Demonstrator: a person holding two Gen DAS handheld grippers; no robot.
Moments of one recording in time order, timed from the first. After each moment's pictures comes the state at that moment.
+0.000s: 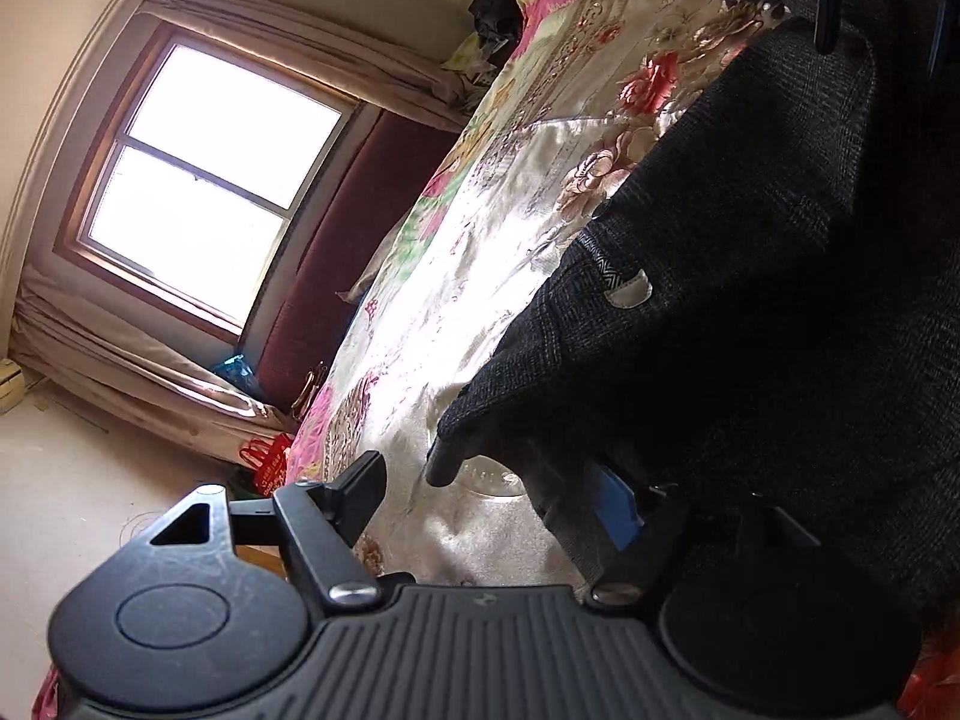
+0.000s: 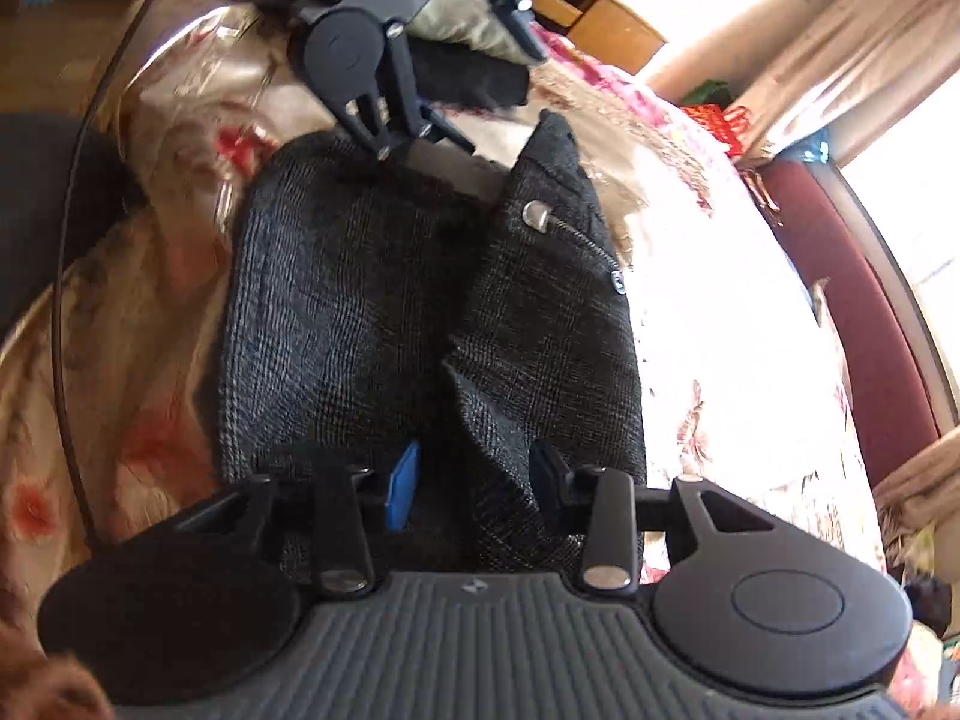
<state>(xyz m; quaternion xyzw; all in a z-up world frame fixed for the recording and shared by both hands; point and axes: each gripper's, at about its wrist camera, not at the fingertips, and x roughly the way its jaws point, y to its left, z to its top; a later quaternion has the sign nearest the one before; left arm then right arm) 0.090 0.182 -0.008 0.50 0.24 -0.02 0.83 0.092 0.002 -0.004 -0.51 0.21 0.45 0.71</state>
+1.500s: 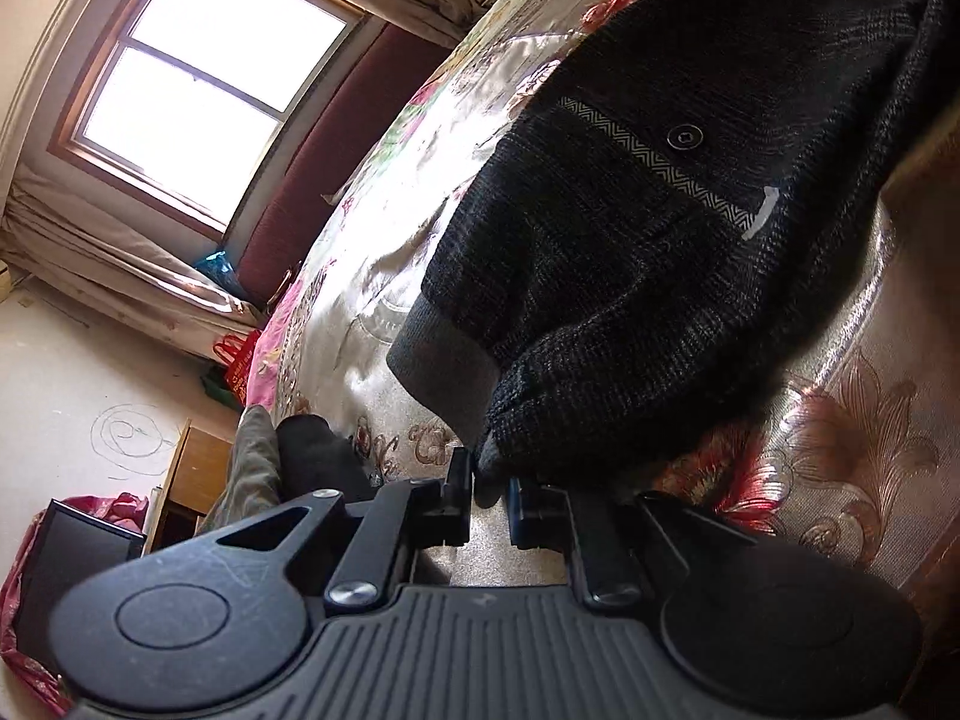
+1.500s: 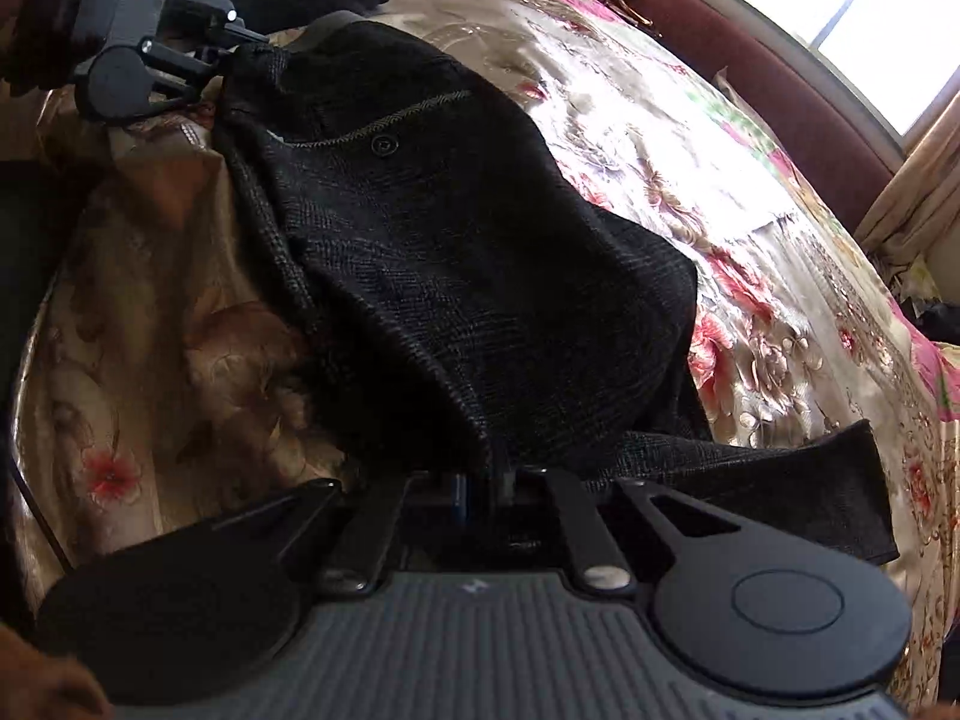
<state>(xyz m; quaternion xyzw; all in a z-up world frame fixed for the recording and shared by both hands) 0.019 0.180 -0.056 0.44 0.32 0.03 0.84 0.056 -0.057 -0.030 -0.36 0.35 0.31 0.81</state>
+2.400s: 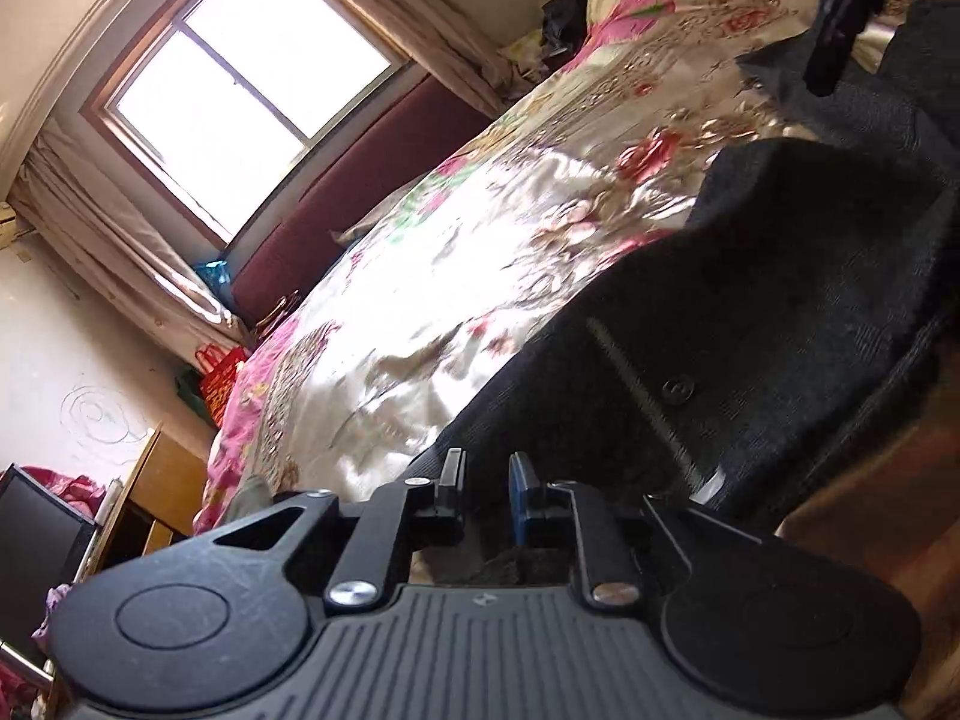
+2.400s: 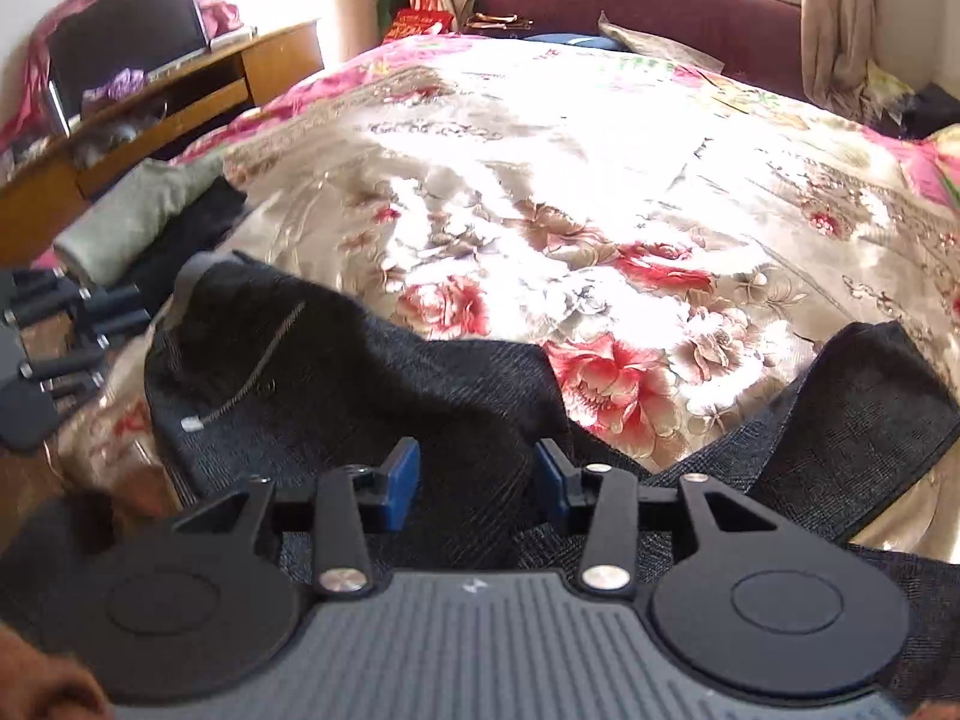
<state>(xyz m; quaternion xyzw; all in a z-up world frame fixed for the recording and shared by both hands) 0.018 0.127 0.005 0.36 0.27 -0.01 0.89 0.137 -0.119 0.053 -0.08 0.40 0.31 0.86</state>
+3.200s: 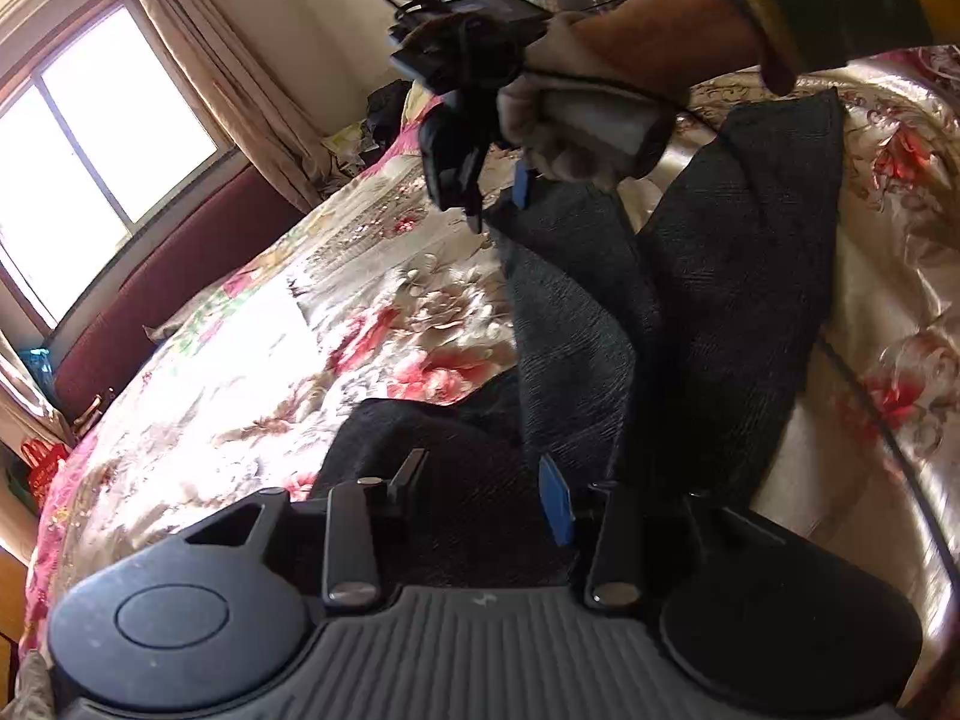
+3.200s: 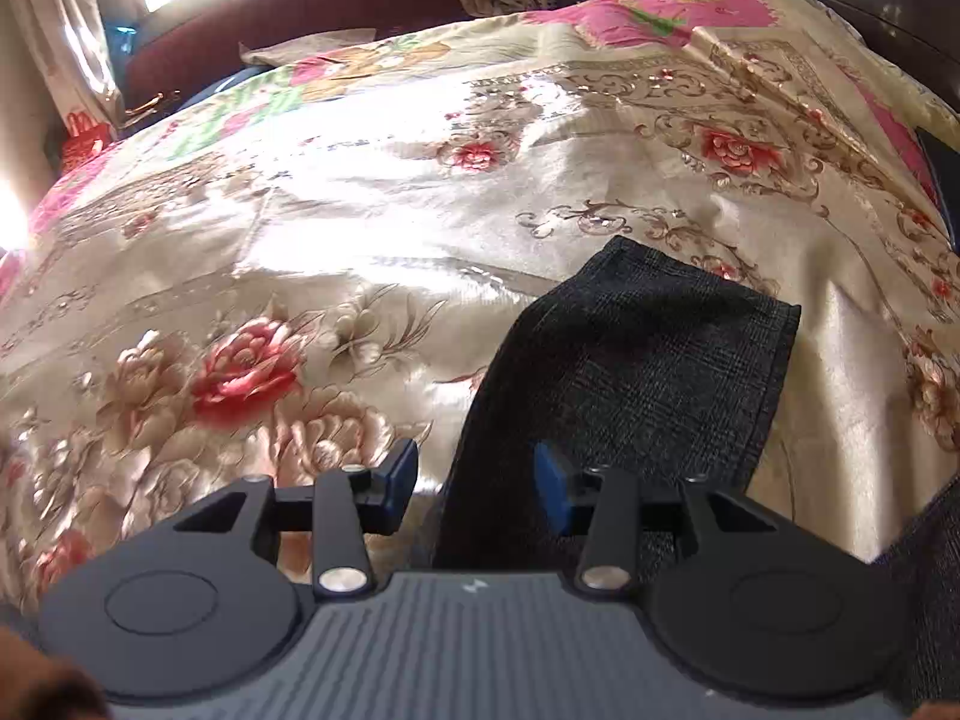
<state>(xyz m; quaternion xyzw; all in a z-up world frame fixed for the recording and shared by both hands) 0.031 -0.048 0.006 0.30 0.27 -0.20 0.89 0.329 -0.229 0.007 0.07 0.44 0.01 0.89</state>
